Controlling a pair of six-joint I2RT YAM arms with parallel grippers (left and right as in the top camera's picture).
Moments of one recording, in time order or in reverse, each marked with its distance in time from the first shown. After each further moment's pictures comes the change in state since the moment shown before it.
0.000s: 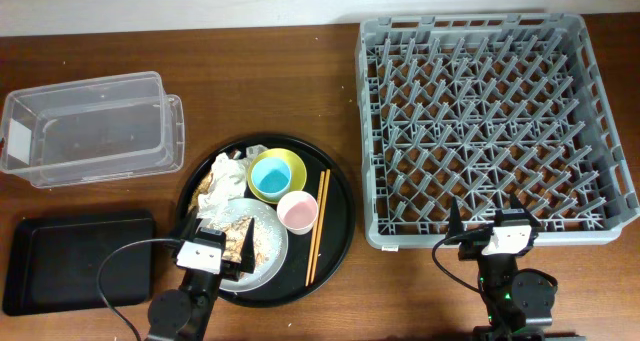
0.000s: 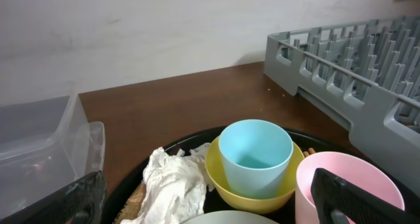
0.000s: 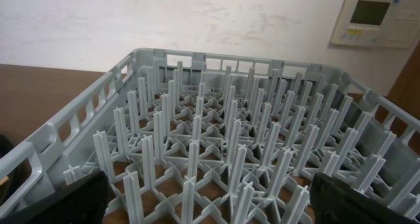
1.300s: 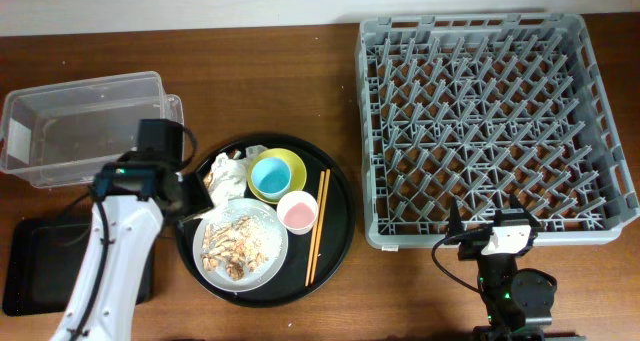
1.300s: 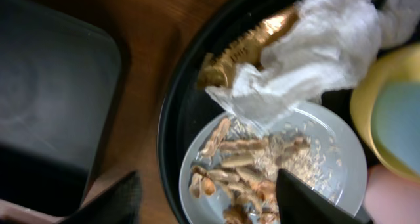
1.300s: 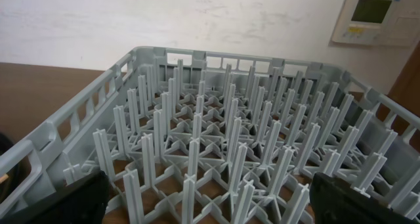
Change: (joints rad) left arm 0.219 1.352 1.093 -1.016 -0.111 -0.499; right arm 0.000 0.003 -0.003 0.001 0.000 0.000
